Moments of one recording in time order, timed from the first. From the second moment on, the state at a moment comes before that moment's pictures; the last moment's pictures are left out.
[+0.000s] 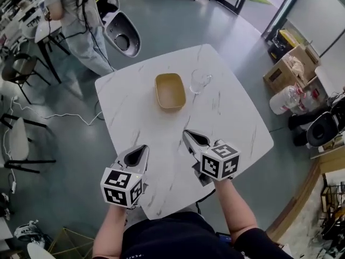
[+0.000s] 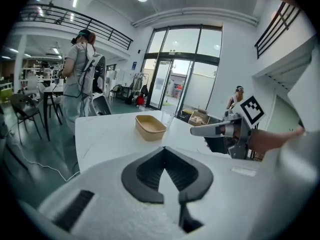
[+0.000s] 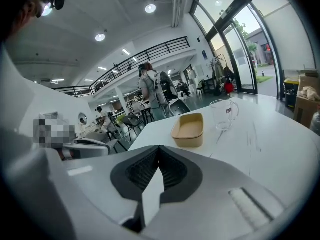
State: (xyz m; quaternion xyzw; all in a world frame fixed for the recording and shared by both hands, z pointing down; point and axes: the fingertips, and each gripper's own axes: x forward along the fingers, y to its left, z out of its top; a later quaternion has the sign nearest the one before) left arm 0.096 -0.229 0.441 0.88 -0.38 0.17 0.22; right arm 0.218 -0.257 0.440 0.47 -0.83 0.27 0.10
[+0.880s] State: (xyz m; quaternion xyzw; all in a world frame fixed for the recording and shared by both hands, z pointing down) left arm 0.081 -0.287 0.470 0.83 -0.45 0.18 0.26; right arm 0.187 -0.372 0.481 0.39 -0.88 0.15 0.24
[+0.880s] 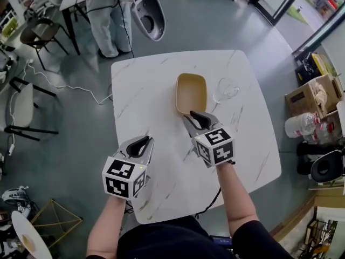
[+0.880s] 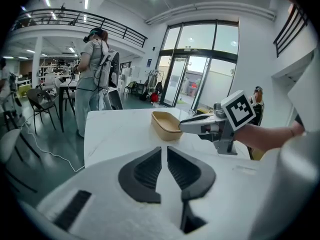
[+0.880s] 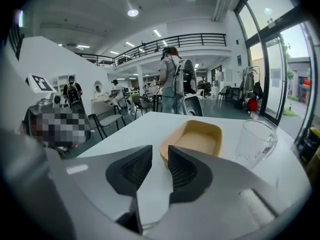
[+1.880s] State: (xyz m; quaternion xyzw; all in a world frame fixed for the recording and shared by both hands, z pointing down) left arm 0.062 -0.329 0.487 0.83 -0.46 0.18 0.28; right arm 0.162 -0.402 0.531 0.30 -0.83 0.01 0.47
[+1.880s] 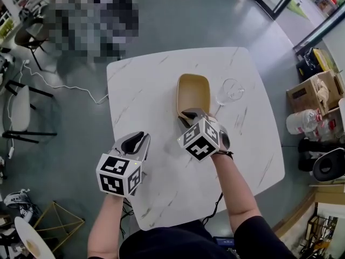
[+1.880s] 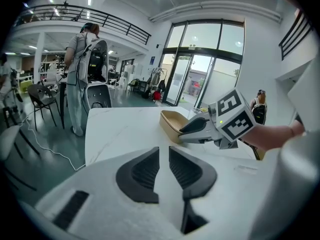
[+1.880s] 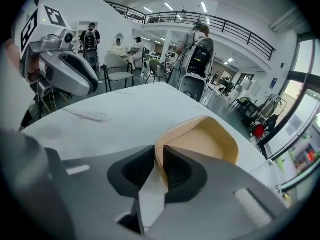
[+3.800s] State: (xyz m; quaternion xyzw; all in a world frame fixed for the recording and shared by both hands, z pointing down) left arm -0.019 -0.168 0.402 0.90 -0.35 0.11 0.22; right arm 0.082 -0.161 0.396 0.48 -0.84 0.19 0.14
